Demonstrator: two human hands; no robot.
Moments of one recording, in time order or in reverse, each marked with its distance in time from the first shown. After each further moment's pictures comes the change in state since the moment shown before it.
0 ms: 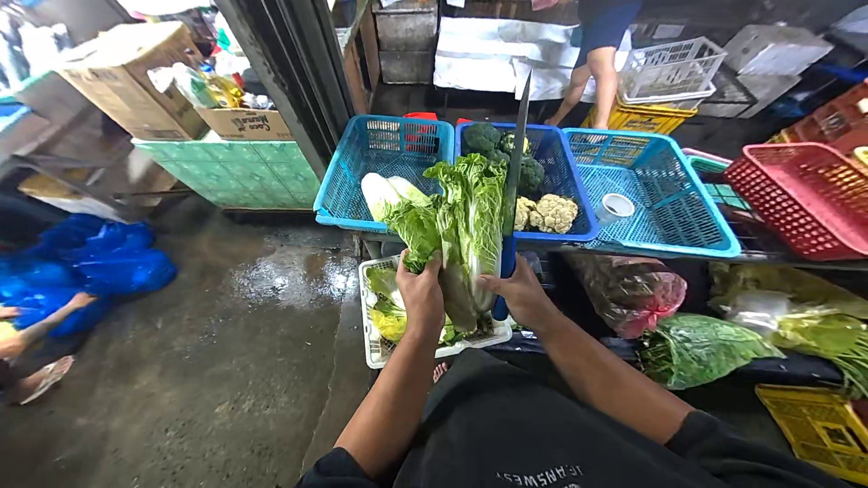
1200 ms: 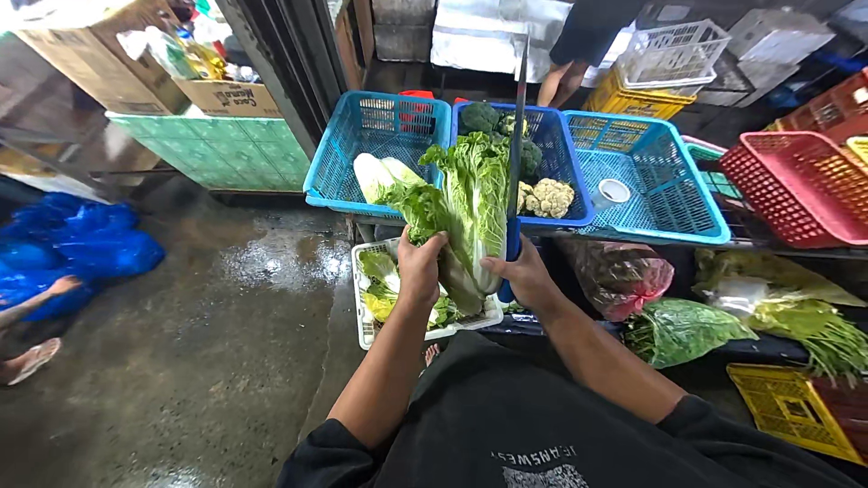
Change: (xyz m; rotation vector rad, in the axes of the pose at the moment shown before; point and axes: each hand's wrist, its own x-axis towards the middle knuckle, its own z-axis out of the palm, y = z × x) left_hand 0.008 0.000 -0.001 -0.045 -0.154 -0.146; right_hand -0.003 0.001 -0.015 -0.050 0.024 0.013
